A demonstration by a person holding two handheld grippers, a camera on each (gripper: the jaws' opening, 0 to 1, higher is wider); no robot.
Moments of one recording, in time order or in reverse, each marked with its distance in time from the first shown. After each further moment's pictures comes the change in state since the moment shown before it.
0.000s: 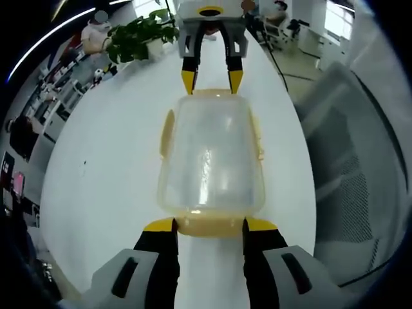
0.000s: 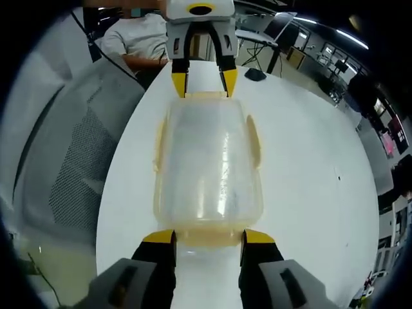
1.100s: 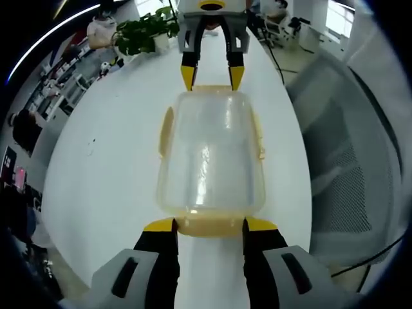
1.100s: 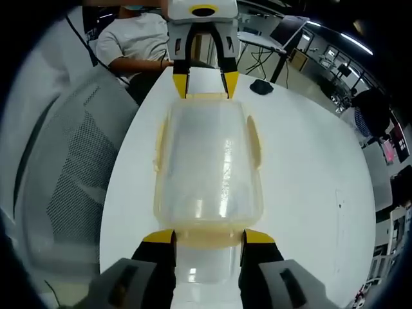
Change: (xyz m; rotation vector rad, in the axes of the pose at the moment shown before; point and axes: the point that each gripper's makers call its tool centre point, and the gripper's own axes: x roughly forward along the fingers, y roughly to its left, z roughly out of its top) left arm -0.042 0.003 -0.063 -0.006 0.024 0.008; right arm 0.022 -0.002 0.073 -0.019 0.009 -0.009
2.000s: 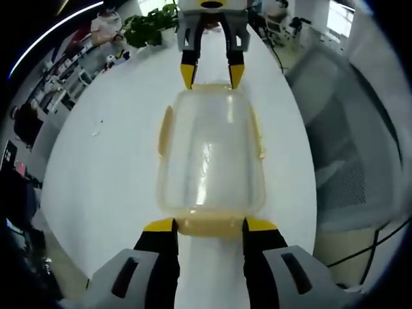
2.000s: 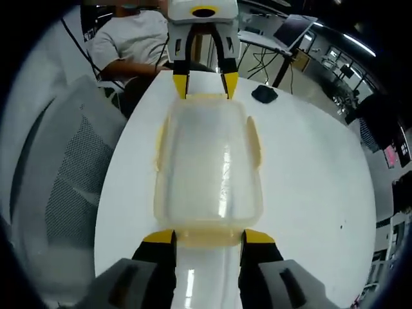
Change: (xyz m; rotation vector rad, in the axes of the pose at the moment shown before) left arm -0.020 0.014 -0.056 -0.010 0.007 0.002; right arm 0.028 -0.013 0.052 -0.012 0.006 0.003
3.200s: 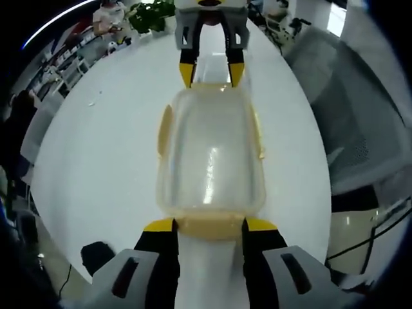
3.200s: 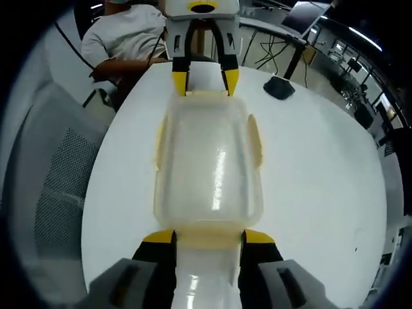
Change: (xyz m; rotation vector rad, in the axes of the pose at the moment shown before) left arm 0.012 0.009 -0.082 -0.041 0.004 -0.044; right arm 0.069 -0.009 0.043 0.002 0.043 0.055
